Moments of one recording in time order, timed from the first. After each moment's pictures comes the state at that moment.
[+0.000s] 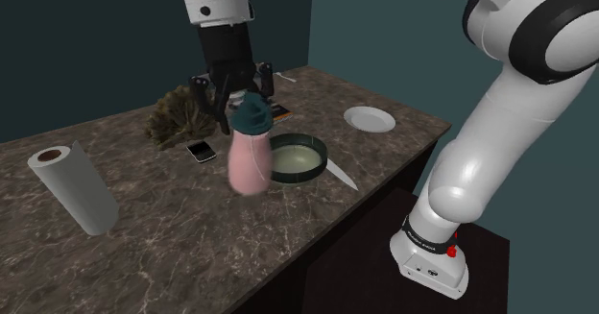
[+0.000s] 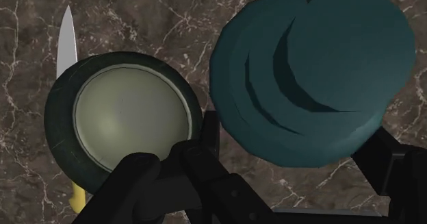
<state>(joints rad) 0.04 -0.10 0.53 -1.64 0.21 1.39 0.81</state>
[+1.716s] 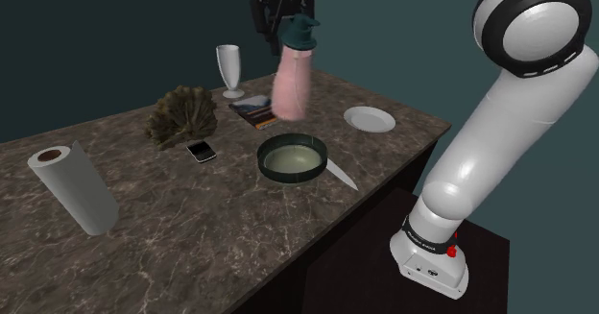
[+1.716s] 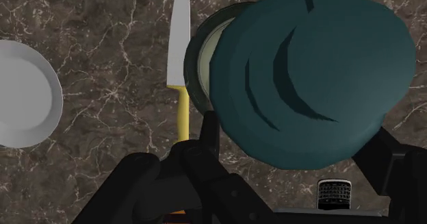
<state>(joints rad) -0.11 -0.11 0.33 -1.39 0.15 1.08 0.50</state>
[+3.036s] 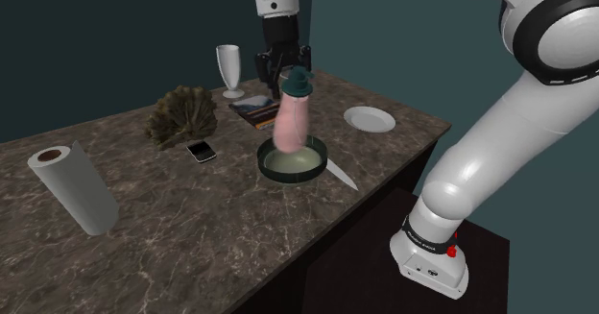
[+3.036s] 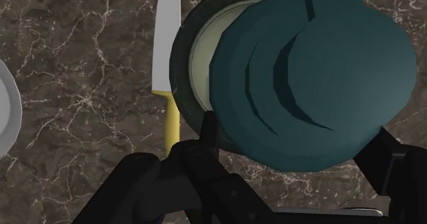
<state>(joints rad) -0.11 -0.23 0.32 -1.79 0.17 1.36 0.43</state>
